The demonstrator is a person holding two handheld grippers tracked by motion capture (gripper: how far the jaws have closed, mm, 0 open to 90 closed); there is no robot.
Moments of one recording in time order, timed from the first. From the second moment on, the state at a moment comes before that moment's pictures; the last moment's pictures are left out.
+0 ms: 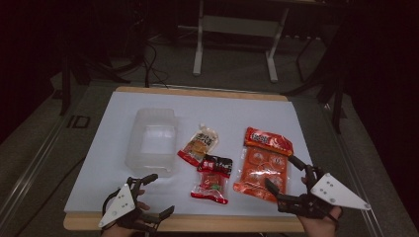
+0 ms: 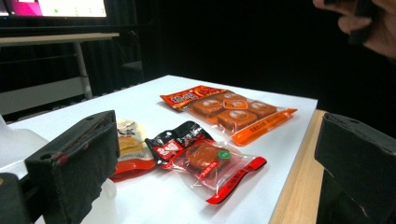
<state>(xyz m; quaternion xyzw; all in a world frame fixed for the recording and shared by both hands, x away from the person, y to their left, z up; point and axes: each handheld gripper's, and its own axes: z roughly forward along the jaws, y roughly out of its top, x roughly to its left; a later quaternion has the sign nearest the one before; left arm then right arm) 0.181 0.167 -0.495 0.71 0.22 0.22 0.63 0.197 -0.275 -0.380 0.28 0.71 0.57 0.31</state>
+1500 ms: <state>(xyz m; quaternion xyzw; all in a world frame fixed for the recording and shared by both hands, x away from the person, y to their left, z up) 0.183 0.161 -0.505 0.72 0.23 0.20 0.62 0.358 -0.329 -0.427 0.41 0.73 0.46 0.30</state>
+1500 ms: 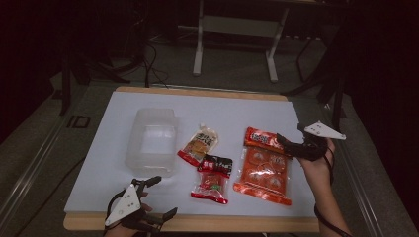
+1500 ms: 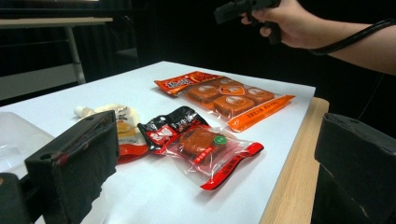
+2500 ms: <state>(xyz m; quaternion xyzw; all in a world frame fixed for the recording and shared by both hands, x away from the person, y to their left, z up) 0.184 0.162 -0.506 0.73 0.23 0.20 0.62 0.415 -0.354 -0.505 0.50 0.74 0.38 0.24</state>
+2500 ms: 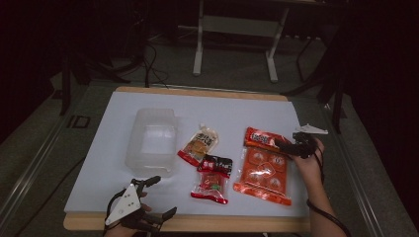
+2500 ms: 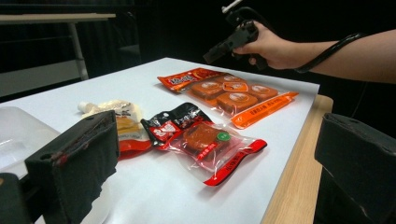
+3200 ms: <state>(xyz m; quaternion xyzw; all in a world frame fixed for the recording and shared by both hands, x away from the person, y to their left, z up) 0.185 0.162 -0.508 0.73 0.23 0.19 0.61 0.433 -0.363 -0.538 0.53 0.75 0.33 0.20</state>
